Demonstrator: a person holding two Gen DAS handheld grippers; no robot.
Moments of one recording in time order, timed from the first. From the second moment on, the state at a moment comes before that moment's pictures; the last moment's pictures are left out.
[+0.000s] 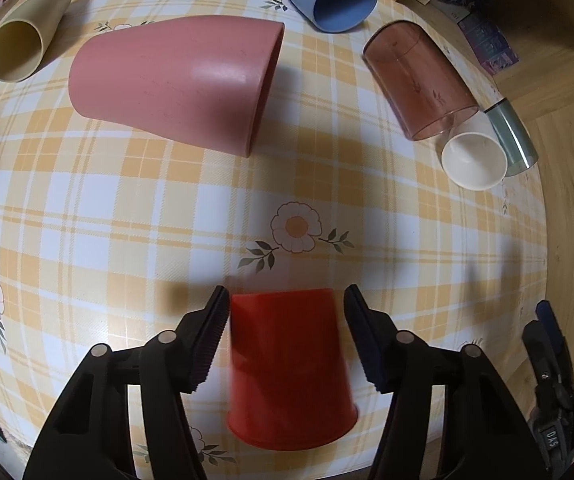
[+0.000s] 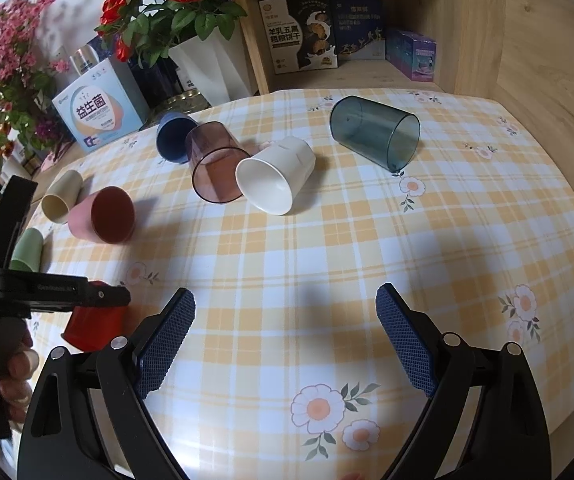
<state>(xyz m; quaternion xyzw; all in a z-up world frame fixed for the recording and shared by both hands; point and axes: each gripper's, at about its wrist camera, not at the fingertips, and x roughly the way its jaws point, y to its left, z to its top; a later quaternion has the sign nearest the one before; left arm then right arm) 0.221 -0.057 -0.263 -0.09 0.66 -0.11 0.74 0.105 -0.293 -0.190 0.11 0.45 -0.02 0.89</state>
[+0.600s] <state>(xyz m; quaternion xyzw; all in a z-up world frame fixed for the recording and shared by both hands) 0.169 -0.026 -0.205 -0.03 0.54 -0.14 0.83 0.105 -0.282 -0.189 0.11 0.45 -0.01 0.88</state>
